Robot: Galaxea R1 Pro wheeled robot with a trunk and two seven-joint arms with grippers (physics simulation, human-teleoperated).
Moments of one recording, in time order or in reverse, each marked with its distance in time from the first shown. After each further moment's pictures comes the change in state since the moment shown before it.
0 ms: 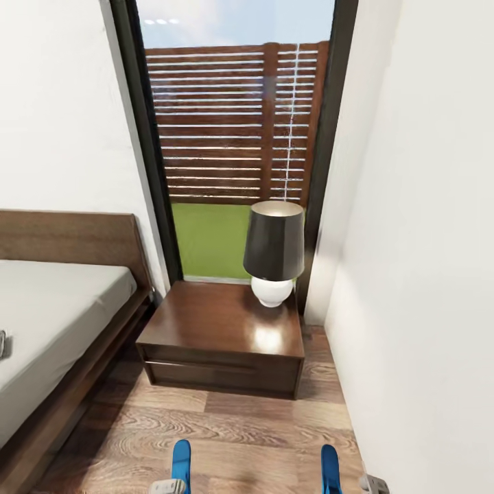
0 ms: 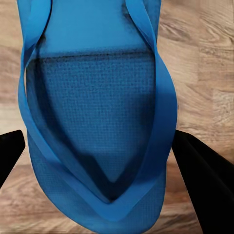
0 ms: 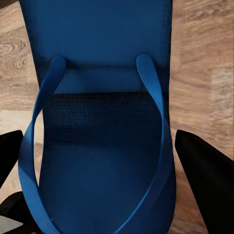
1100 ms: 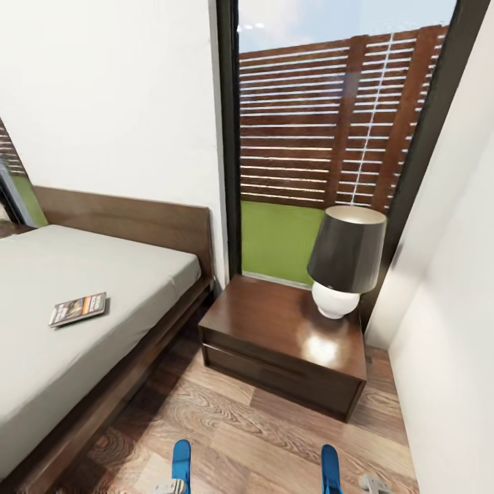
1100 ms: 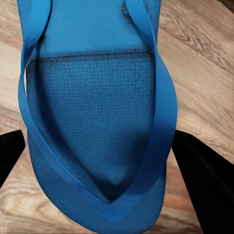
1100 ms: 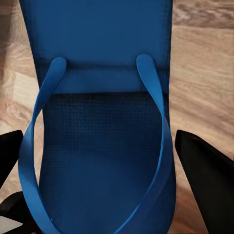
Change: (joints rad) left arm 0.000 0.000 0.000 0.000 0.000 0.000 0.000; right arm 0.000 0.000 0.000 0.000 0.000 0.000 -0.001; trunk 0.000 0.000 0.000
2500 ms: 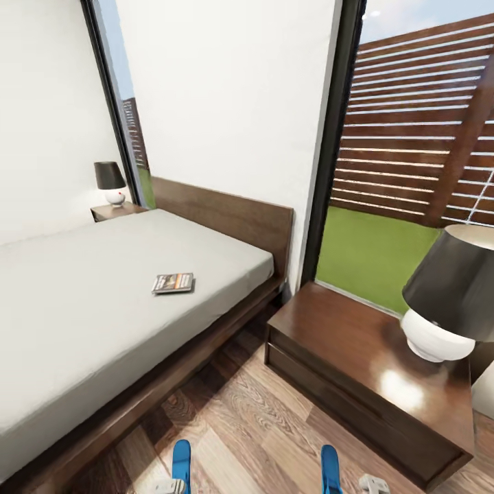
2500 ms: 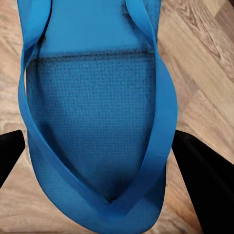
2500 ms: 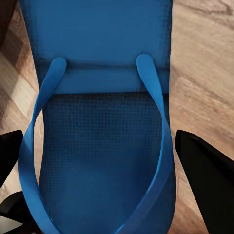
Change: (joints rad) left arm 0.000 0.000 0.000 0.000 0.000 0.000 0.000; right arm 0.000 0.000 0.000 0.000 0.000 0.000 0.000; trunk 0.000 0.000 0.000
